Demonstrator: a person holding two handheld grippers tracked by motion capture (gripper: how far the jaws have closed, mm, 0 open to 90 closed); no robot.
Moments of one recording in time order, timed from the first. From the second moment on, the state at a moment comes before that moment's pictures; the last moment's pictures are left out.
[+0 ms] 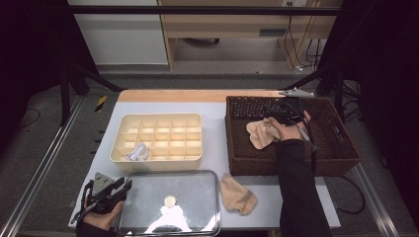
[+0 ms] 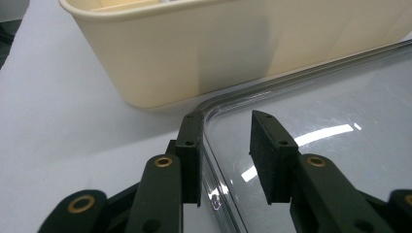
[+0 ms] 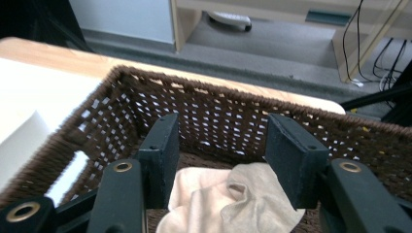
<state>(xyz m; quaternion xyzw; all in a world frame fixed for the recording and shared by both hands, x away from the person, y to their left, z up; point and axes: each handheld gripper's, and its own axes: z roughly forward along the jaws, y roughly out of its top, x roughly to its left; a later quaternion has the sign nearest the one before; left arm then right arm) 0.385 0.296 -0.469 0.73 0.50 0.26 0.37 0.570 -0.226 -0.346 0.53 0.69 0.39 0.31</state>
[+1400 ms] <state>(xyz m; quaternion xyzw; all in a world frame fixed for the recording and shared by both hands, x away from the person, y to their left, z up) 0.385 0.296 -0.469 0.74 0.50 0.26 0.37 0.595 -0.237 -0.423 0.59 0.73 0.27 0.22</state>
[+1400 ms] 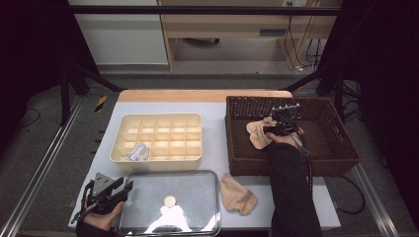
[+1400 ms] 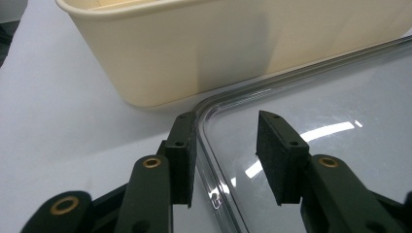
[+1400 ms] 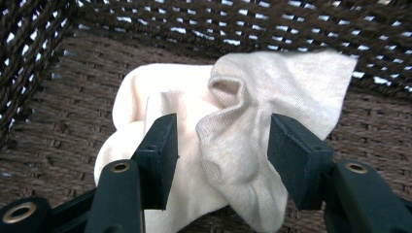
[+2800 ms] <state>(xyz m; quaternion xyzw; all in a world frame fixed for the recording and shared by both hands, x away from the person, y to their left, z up) 0.385 0.296 -0.468 0.73 0.50 0.27 0.38 0.538 -0.258 -0.340 0.57 0.69 0.36 0.26</state>
